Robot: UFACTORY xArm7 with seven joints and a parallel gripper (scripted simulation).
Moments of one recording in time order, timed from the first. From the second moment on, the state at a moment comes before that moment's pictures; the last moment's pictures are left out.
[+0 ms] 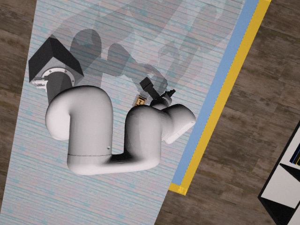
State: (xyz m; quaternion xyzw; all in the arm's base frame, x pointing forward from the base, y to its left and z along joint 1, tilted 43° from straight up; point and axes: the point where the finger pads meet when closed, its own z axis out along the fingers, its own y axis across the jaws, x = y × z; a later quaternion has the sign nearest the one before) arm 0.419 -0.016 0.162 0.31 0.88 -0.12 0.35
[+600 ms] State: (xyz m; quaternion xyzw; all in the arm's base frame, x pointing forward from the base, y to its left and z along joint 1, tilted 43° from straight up) arm 0.407 -0.007 0.177 0.31 0.88 -0.12 0.35
